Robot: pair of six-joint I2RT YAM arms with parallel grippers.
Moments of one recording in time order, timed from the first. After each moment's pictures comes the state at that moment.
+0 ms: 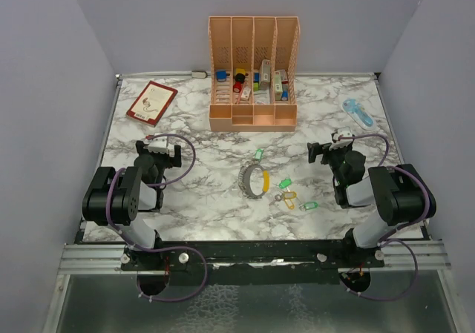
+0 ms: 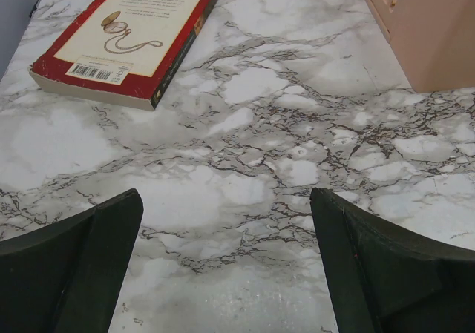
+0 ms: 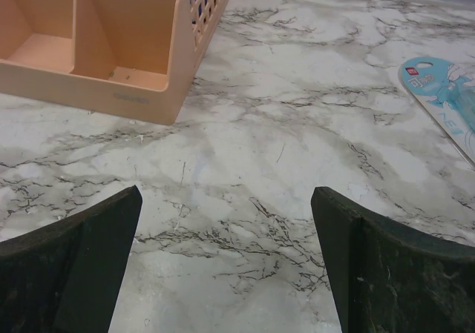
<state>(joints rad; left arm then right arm) 0.00 1.63 0.22 1.27 0.08 0.10 0.09 1.61 0.24 1.28 -0.12 -0.07</state>
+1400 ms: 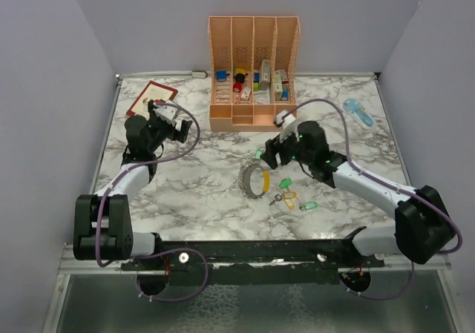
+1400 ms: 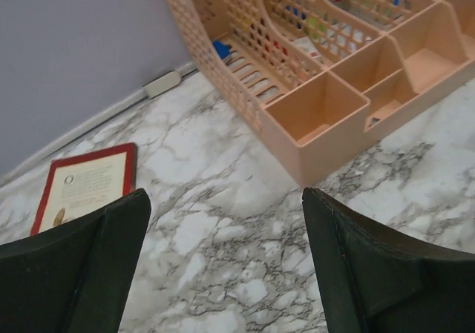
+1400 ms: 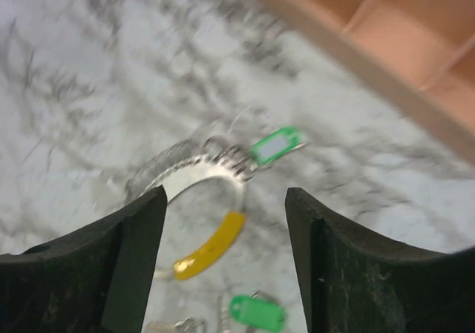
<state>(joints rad) 0.00 1.33 0.57 0.68 0.45 0.25 0.49 1.29 0.75 0.17 -0.20 -0.01</state>
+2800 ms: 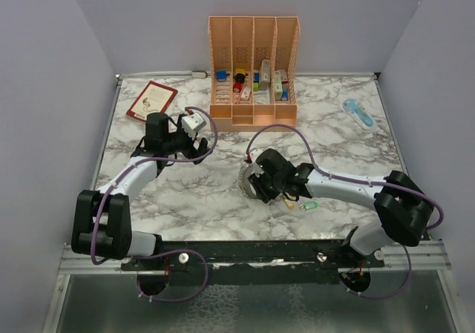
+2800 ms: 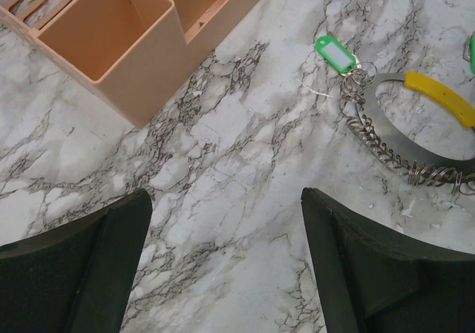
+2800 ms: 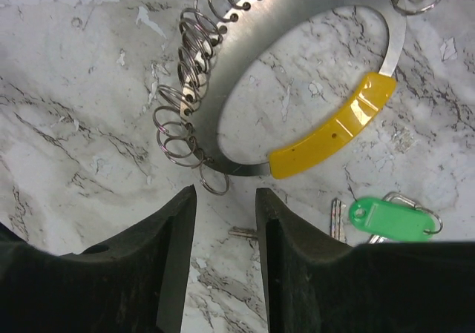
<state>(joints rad) -0.15 1.36 0.75 0.07 0.69 0.39 0.91 1.49 0.83 -0.30 0.01 0.14</state>
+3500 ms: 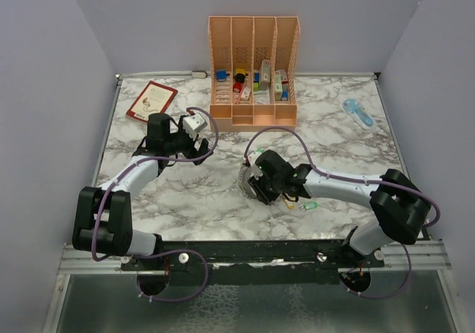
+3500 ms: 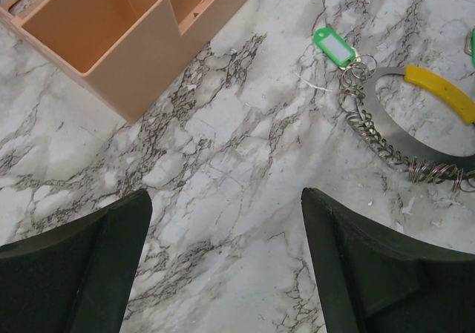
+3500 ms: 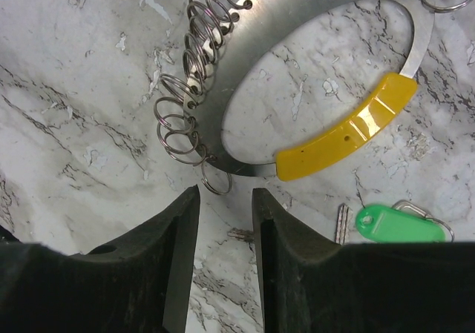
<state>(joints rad) -0.15 1.38 0.75 0.07 0.69 0.39 0.91 1.52 0.83 -0.29 -0.01 0.09</state>
